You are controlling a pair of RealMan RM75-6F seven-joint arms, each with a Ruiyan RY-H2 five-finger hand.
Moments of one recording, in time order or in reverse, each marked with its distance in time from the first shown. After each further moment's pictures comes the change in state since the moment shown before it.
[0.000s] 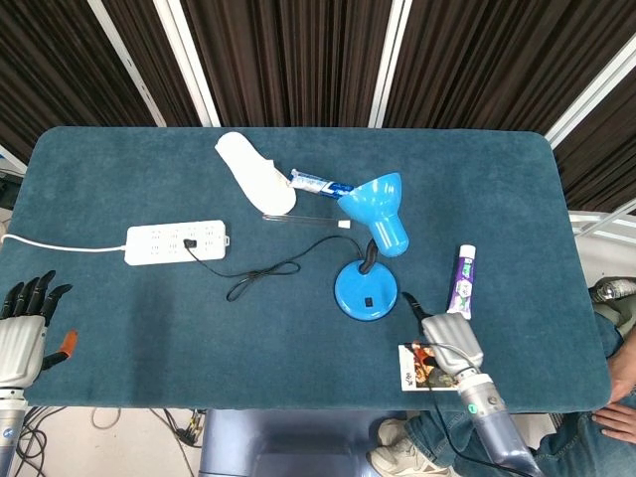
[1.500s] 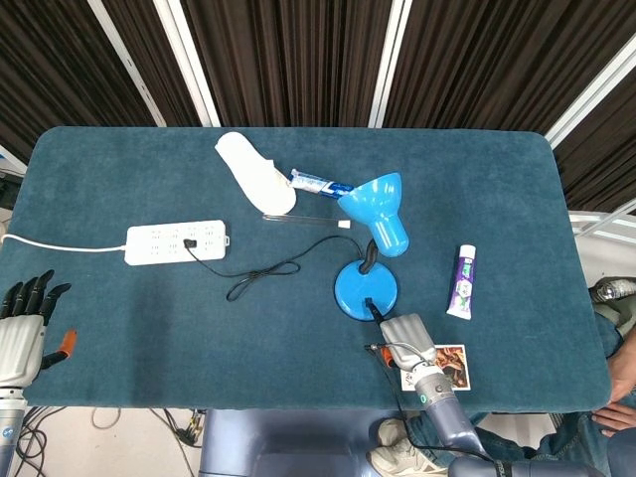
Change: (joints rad) left arm 0.000 0.002 -0.003 -0.005 -0.008 -0.001 -0.004; right arm 0.174 -0.191 -0.021 0.065 0.301 -0.002 -0.268
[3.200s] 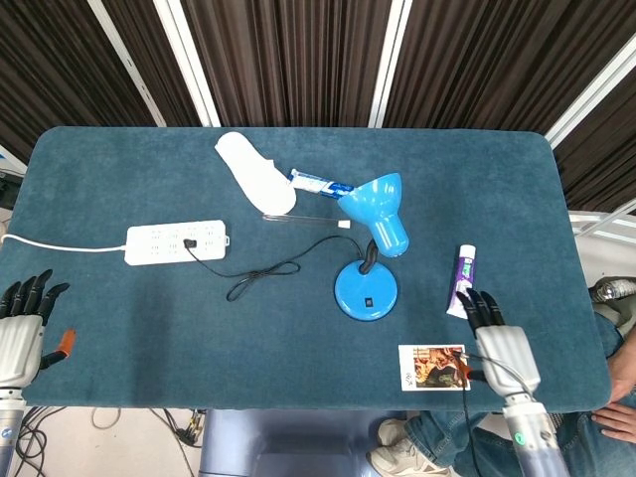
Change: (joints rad) left arm 0.003 -0.001 0.001 -0.001 0.009 0.013 0.008; right arm -0.278 0.371 -0.173 -0.193 -0.441 0.388 0.411
